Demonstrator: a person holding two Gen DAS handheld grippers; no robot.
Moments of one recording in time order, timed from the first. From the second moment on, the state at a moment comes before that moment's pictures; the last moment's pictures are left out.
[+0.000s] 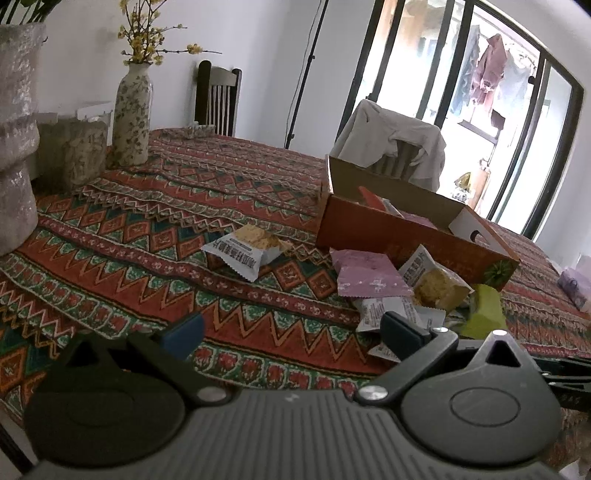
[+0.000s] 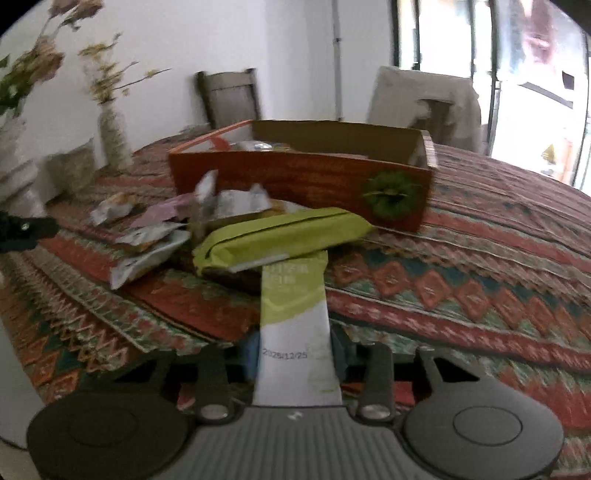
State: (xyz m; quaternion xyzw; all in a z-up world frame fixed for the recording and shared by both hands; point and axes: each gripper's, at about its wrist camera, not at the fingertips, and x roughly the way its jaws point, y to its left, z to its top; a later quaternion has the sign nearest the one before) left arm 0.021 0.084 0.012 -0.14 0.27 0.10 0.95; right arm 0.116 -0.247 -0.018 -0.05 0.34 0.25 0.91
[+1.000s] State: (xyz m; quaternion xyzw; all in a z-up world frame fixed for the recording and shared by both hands) left arm 0.078 0.123 0.003 -0.11 0.31 0.14 0.93; right arm 0.117 -0.260 -0.012 -0.01 0.28 0.15 0.95
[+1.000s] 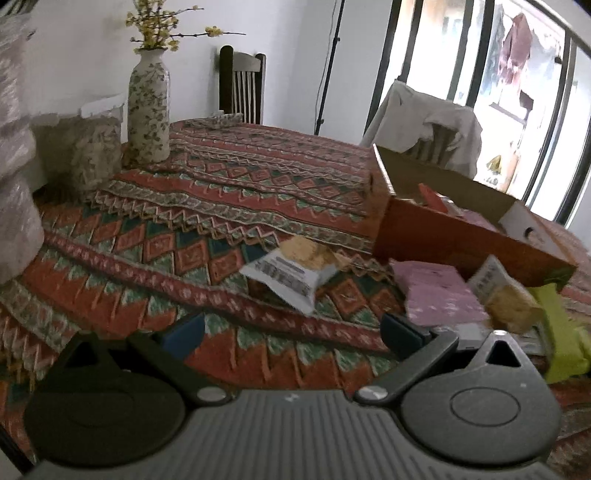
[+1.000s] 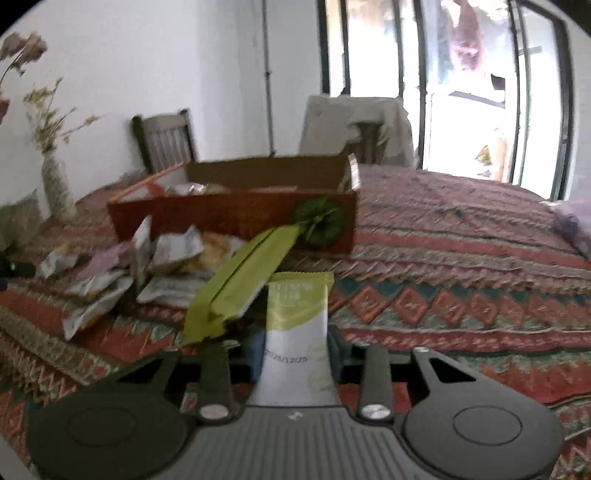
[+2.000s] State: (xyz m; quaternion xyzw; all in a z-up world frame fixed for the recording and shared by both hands) left arm 0.154 0.138 -0.015 -0.08 0.34 0.12 0.93; right arm 0.147 -0.251 0.004 0.00 0.24 0.15 0.96
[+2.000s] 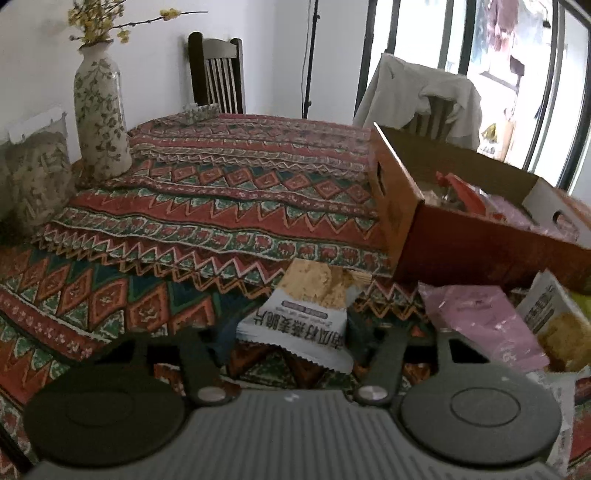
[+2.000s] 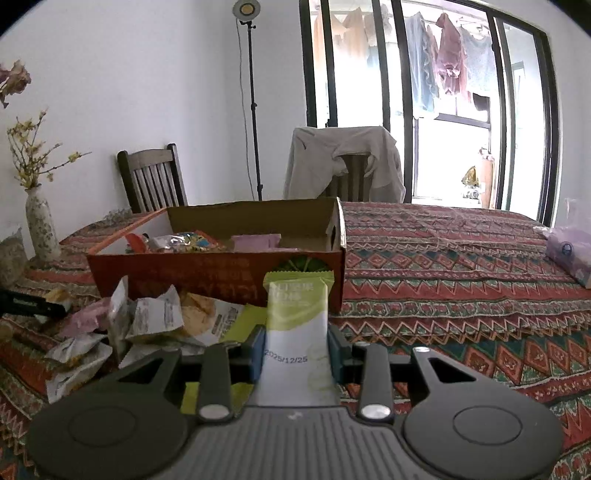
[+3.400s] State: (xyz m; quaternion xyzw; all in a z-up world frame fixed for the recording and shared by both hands) left arm 0.265 0.036 0.064 -0.10 0.20 0.07 0.97; right arm 0.300 -0.193 0.061 0.06 0.16 0.16 0.97
